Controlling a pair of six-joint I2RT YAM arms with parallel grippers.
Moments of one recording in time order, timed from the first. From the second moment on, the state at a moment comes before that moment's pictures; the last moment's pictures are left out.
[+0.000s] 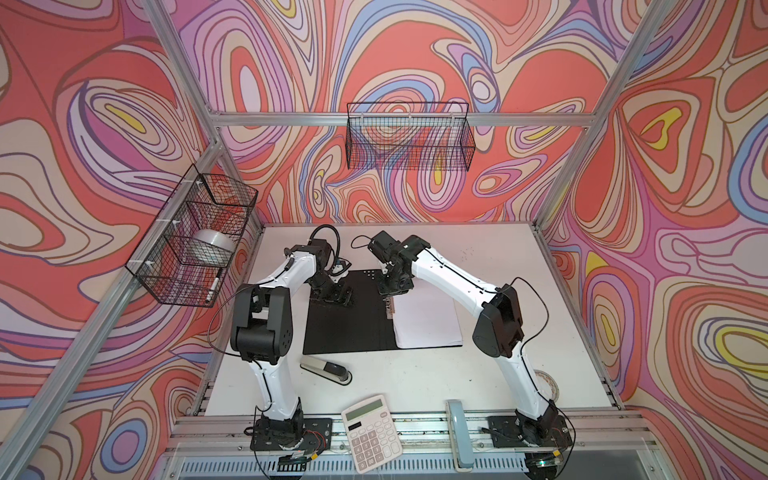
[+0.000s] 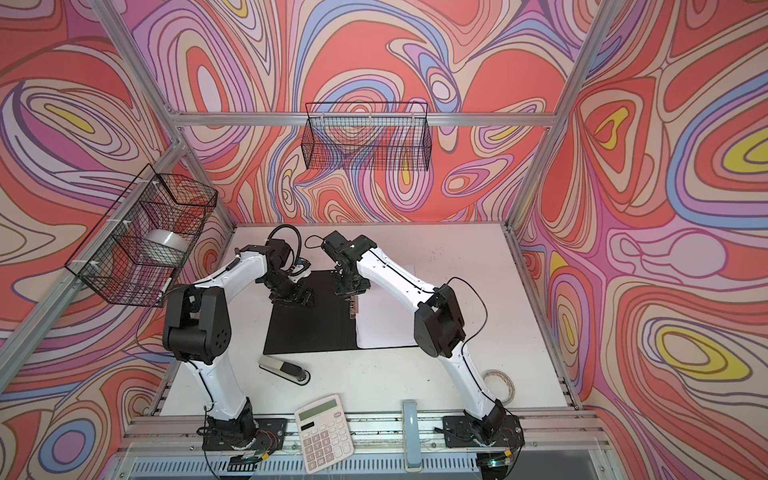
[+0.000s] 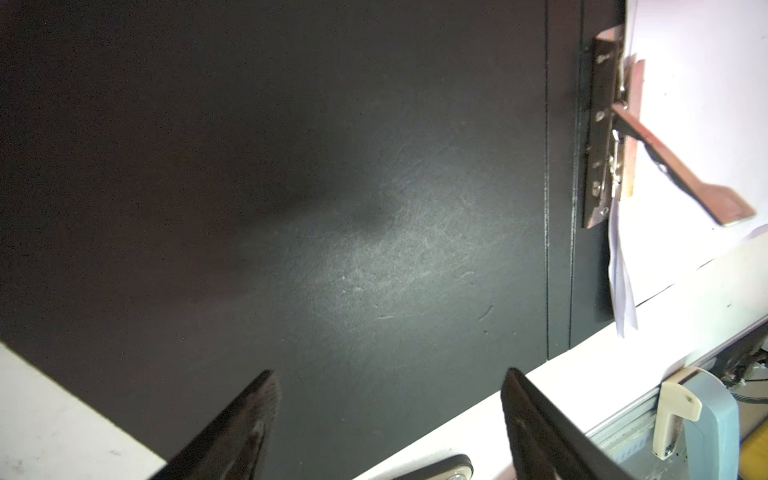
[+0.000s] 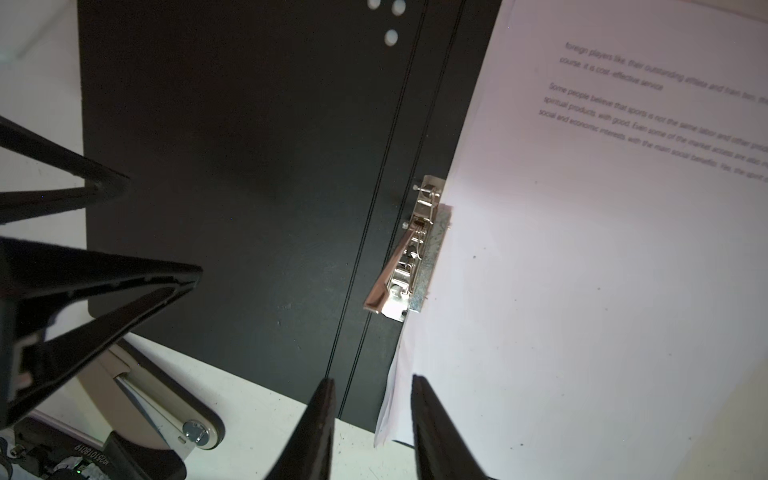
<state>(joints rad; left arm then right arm) -0.12 1.90 1.41 -1.05 0.32 0.11 0.77 2.29 2.24 -1.24 -0.05 0.48</state>
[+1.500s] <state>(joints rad) -0.12 1.95 1.41 -1.05 0.38 0.16 0.78 1.77 1.30 -0.59 -0.22 0.77</state>
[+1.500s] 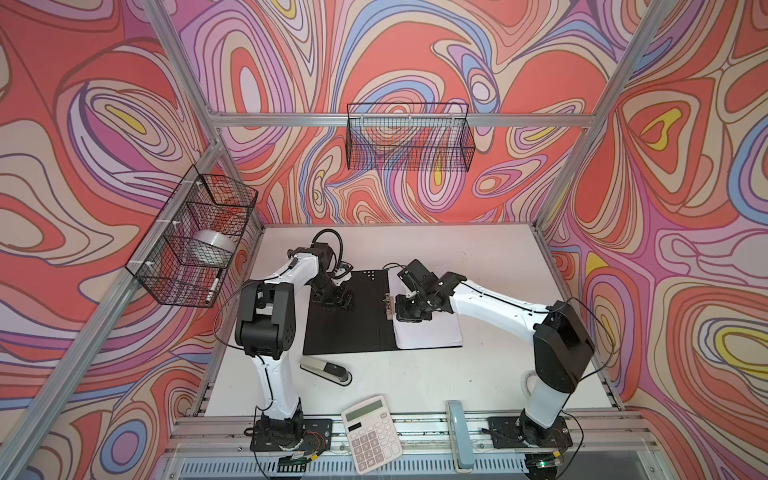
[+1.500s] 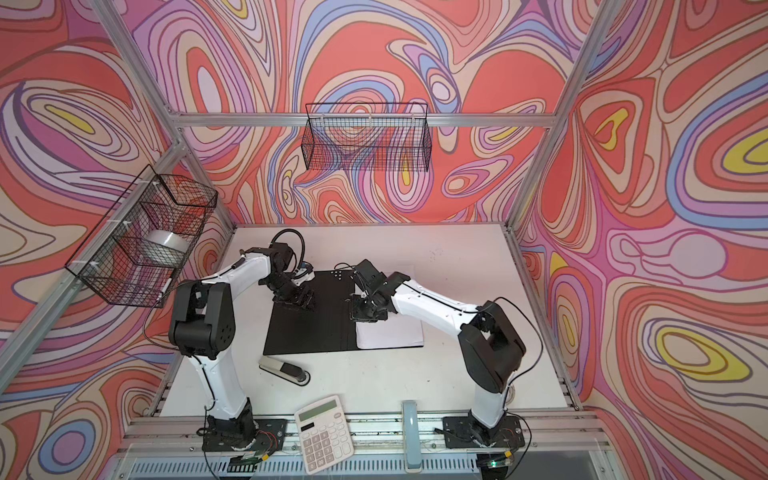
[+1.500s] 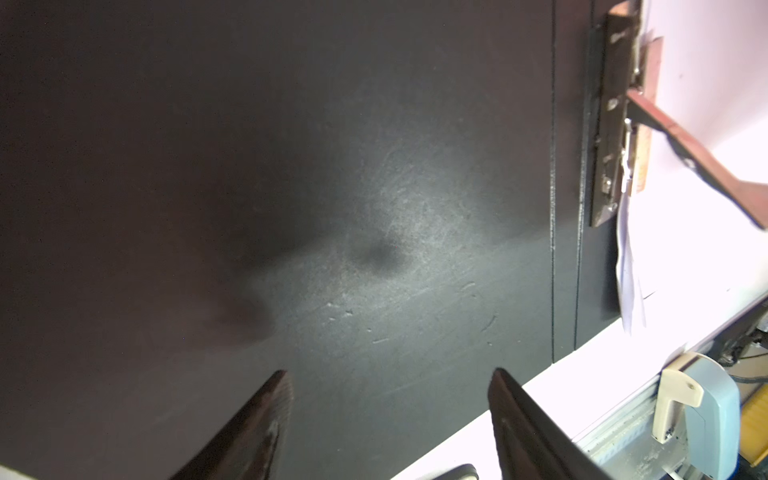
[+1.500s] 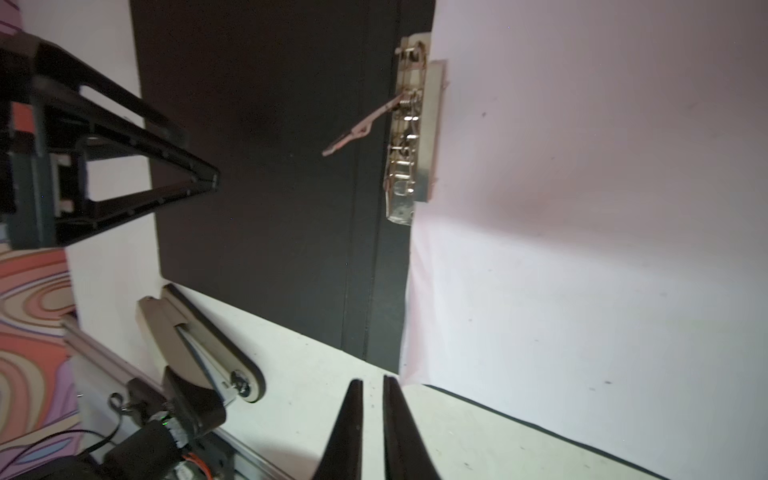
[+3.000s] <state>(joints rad) -0.12 1.95 1.41 -1.10 0.48 0.17 0.69 1.79 0.79 0.29 -0.45 1.07</state>
